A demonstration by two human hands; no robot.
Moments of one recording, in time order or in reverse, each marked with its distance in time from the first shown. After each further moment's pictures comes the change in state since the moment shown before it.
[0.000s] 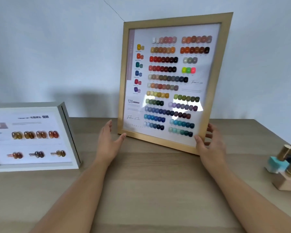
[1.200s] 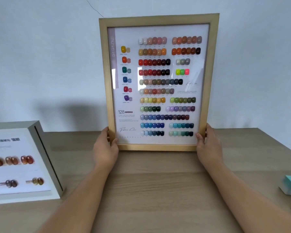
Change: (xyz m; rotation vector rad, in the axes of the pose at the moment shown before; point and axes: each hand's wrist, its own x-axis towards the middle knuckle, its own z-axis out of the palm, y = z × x) left_hand 0.041 0.008 0.034 0.025 0.137 0.015; right_hand 0.071 0.026 0.030 -0.195 0.059 -0.047
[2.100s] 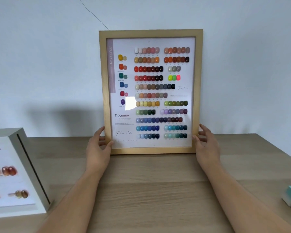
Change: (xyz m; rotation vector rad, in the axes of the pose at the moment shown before) left_hand 0.019 -0.012 0.006 -0.159 -0.038 -0.037; right_hand 0.021 0.009 0.009 0.241 -0.012 0.137
